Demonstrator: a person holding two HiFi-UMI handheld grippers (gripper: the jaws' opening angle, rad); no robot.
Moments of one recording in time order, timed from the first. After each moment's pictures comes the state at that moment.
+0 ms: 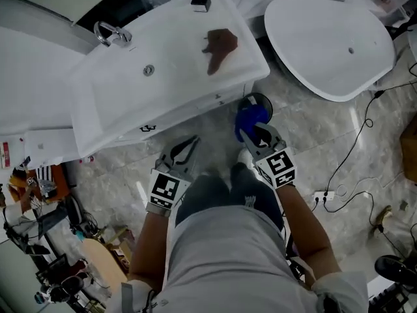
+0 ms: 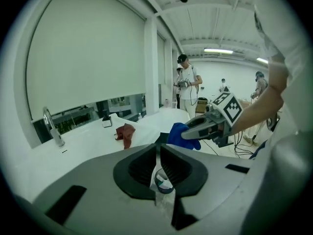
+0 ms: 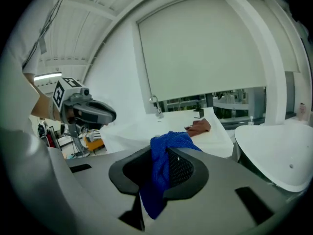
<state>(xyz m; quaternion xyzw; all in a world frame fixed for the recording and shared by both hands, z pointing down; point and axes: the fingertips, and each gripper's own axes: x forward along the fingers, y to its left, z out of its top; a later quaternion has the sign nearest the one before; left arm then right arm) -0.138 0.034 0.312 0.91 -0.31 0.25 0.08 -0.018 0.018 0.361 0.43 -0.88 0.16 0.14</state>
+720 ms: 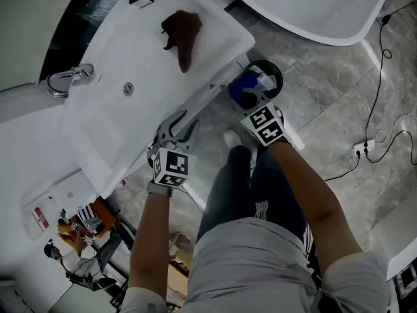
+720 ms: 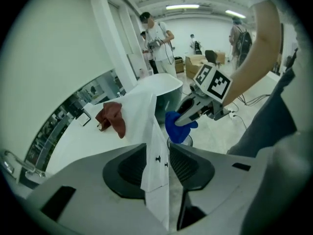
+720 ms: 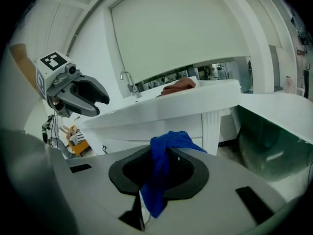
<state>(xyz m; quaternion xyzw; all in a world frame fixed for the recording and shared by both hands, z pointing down) -0.128 -0.066 0.466 0.87 -0.16 0.47 -0.06 -0.021 -0.068 0.549 0.49 -0.82 0.26 0.16</state>
